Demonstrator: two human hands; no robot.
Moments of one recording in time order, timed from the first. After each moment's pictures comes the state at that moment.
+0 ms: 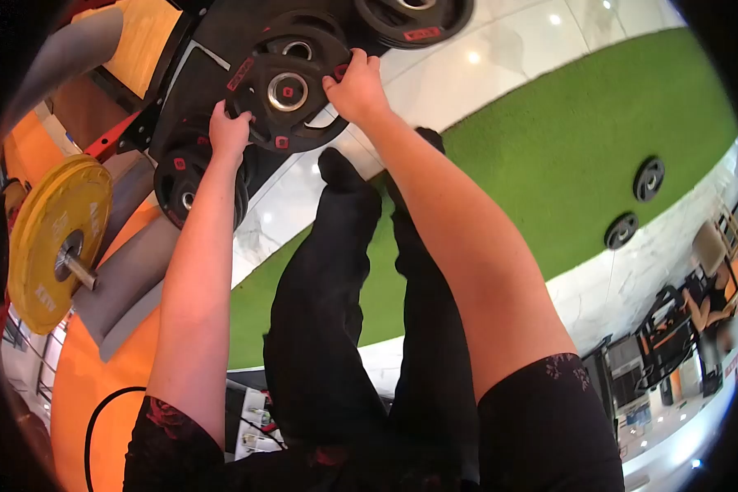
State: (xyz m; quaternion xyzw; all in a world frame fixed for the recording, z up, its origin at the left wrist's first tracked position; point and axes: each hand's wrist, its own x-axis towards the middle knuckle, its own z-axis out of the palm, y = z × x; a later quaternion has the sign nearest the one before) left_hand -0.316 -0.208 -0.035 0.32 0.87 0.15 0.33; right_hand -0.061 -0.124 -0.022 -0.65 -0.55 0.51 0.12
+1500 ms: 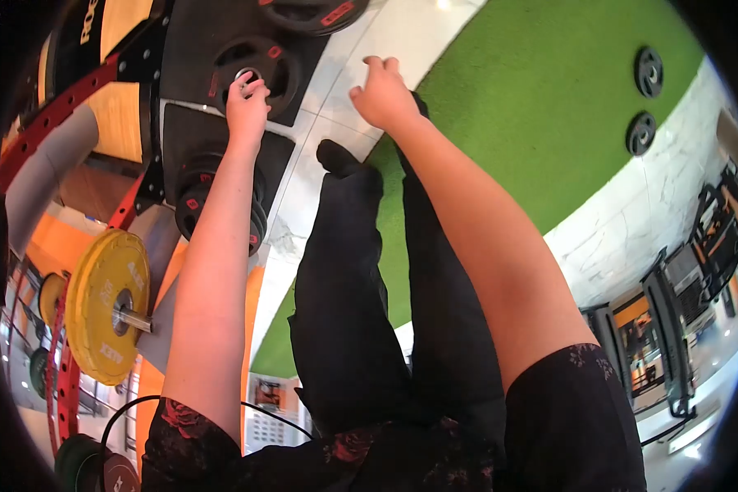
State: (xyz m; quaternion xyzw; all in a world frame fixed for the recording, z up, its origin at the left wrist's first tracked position) left_hand -0.204 -0.136 -0.028 0.37 0.76 0.20 0.49; right_hand 0.052 -0.169 0.010 -0.71 -0.50 0.49 0.05
